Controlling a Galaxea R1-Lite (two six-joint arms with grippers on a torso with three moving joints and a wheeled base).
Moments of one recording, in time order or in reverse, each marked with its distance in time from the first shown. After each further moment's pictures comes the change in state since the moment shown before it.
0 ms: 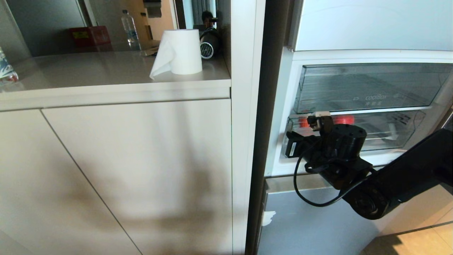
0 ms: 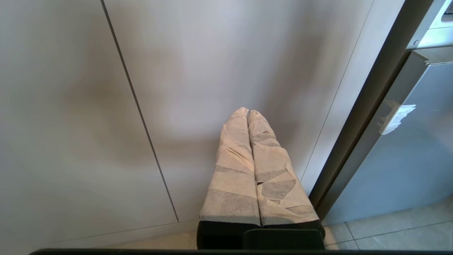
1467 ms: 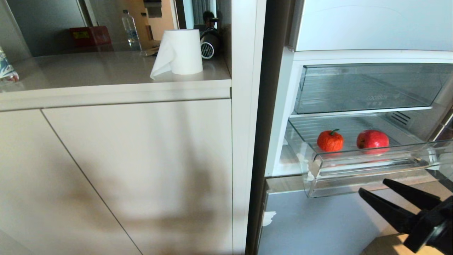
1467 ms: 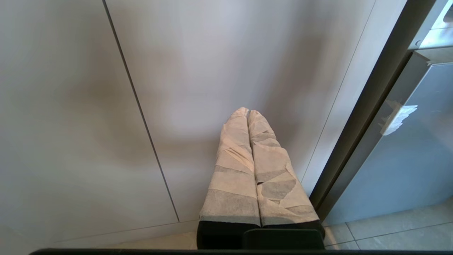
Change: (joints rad) left arm 0.000 0.000 0.000 0.000 0.000 0.000; right arm 0.100 -1.032 0.651 0.417 -0.015 0.057
